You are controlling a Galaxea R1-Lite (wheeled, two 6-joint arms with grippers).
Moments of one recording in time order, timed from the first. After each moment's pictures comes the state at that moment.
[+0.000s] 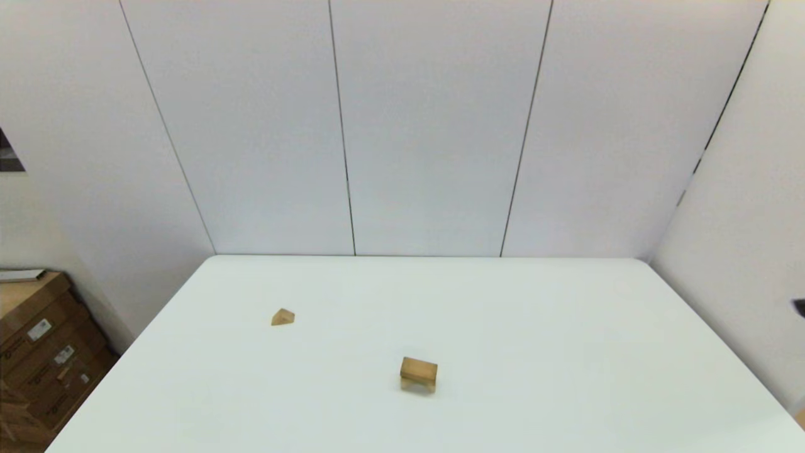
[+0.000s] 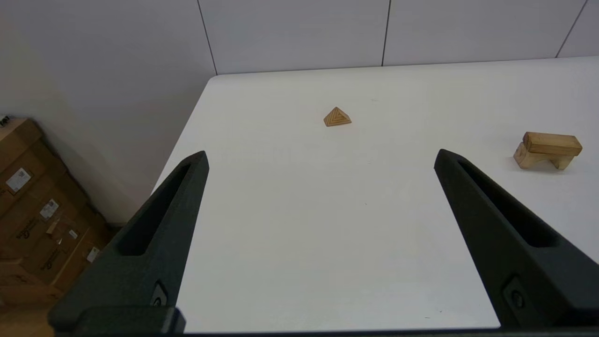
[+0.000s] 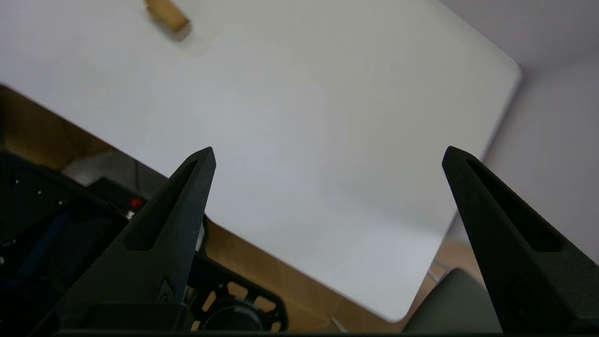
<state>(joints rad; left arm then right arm) -0.01 0.00 -0.03 0.08 0.00 0.02 0.37 1.15 -1.54 1.10 -0.10 -0.21</state>
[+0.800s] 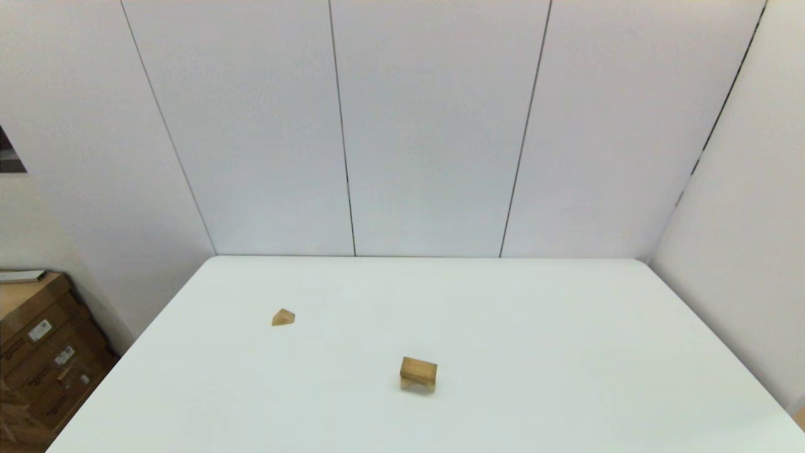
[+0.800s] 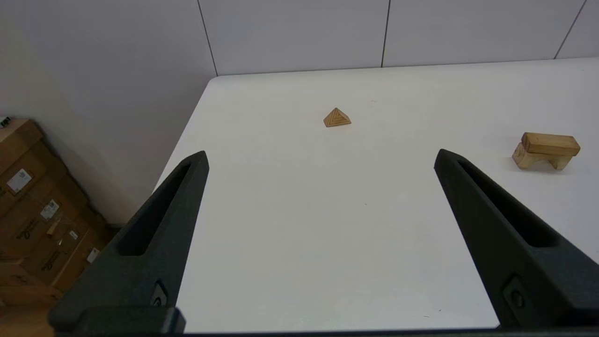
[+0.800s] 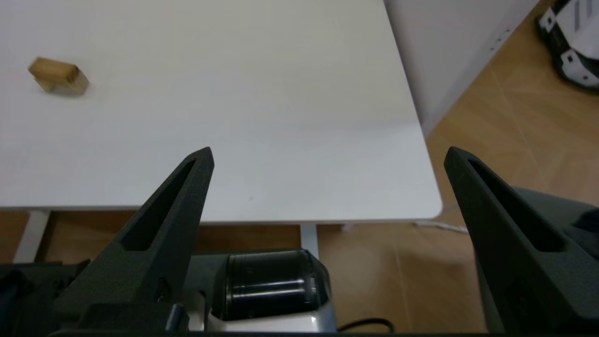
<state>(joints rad) -0.01 0.00 -0.03 0.08 0.00 0.02 0.02 0.22 -0.88 0.99 -0.14 -0.07</state>
